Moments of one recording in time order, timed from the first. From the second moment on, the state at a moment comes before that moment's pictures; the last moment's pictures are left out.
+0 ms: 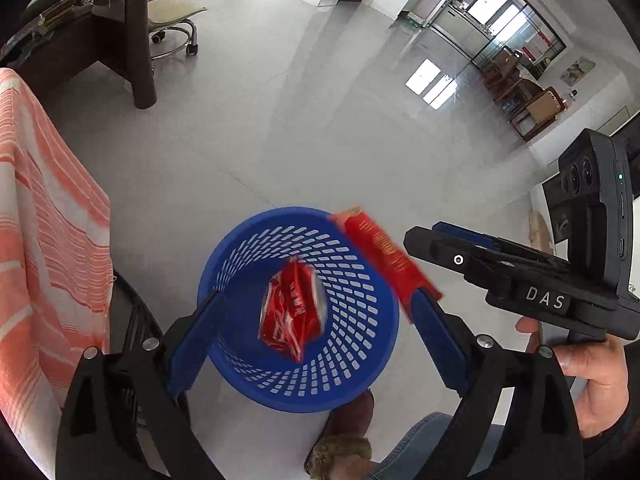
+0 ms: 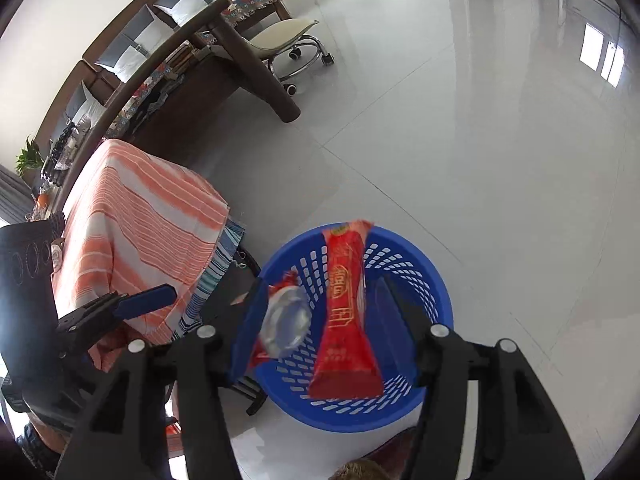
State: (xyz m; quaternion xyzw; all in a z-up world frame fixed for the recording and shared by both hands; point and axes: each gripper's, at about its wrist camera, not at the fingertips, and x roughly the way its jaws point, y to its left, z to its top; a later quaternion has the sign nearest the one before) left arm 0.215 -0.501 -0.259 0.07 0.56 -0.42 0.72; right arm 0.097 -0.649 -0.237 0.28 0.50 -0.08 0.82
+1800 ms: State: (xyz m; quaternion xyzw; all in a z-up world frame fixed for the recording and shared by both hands) left arm 0.304 0.008 -0.150 -0.01 0.46 0.03 0.89; right arm 0.131 -0.188 -0.180 -0.05 0.45 0.13 0.88
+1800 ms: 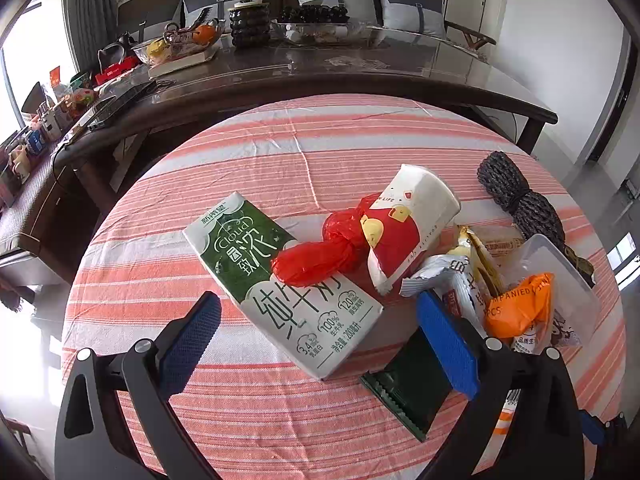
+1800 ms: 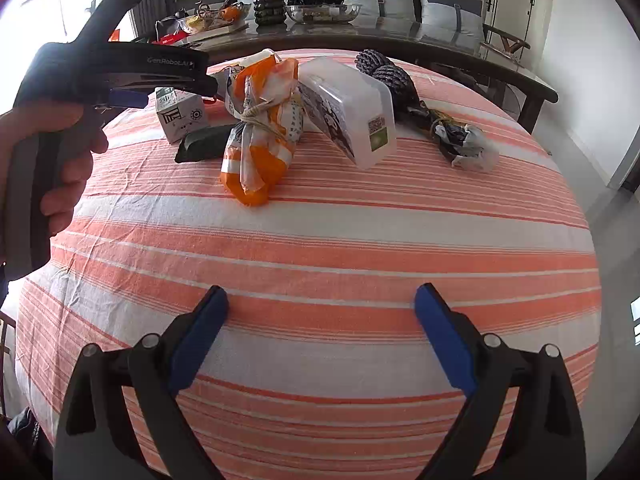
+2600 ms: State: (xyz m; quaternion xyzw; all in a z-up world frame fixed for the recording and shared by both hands) left arm 0.290 0.070 -0.155 0.00 0.46 -0.06 0.88; right arm 0.137 -0.192 -0.180 -0.04 0.46 0.13 0.88
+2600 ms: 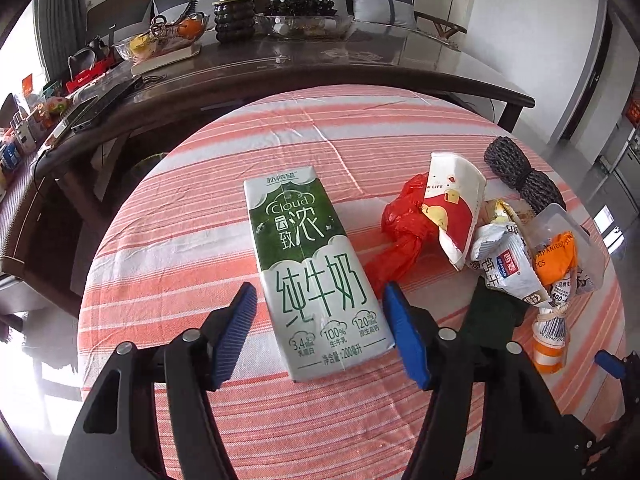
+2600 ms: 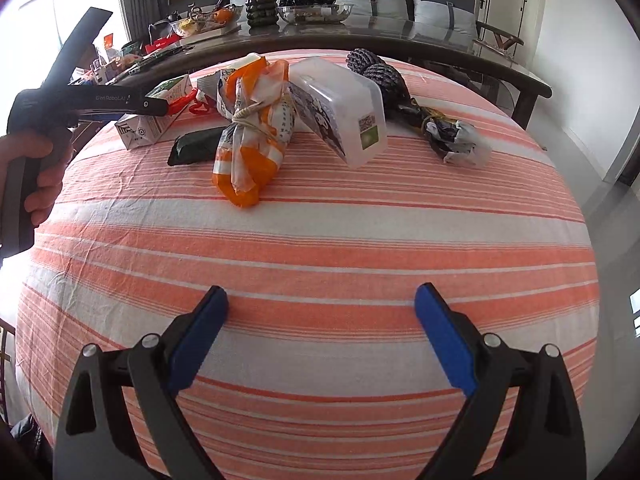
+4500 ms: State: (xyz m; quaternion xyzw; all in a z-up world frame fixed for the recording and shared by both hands) left arm 0.184 0.048 -0.184 0.04 0.46 -0.10 0.88; right arm 0.150 -0.255 -0.163 0.01 0.47 0.06 0.88
